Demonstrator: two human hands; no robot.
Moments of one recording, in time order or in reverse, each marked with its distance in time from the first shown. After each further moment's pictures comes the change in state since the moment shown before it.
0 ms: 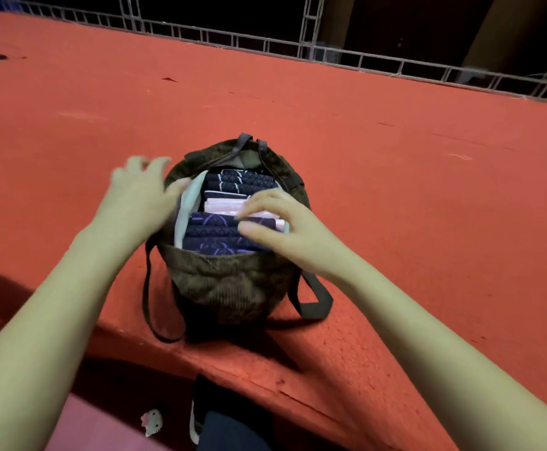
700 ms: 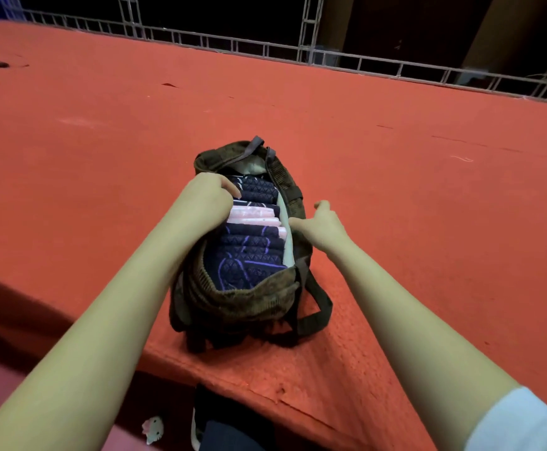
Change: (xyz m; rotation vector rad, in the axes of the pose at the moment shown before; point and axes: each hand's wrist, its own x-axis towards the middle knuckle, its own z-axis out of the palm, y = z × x) left_hand 0.002 0.063 0.017 -0.339 -0.099 0.036; right_hand 0.034 0.081 -0.020 -0.150 0.262 0.727
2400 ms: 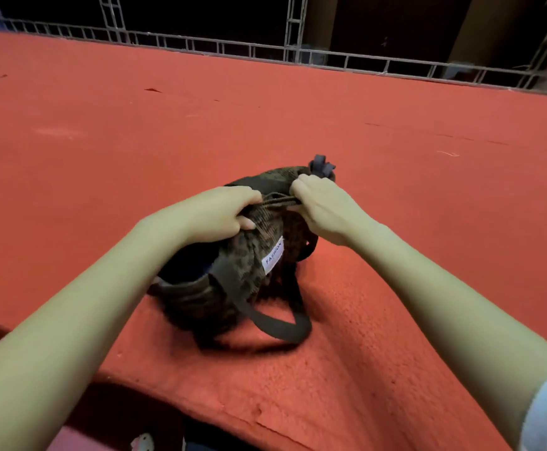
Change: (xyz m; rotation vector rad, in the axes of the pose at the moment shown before) left_hand 0.026 0.028 0.022 0.390 -0.354 0.550; right_hand 0.035 0.007 -0.060 -0.756 0.171 -1.014
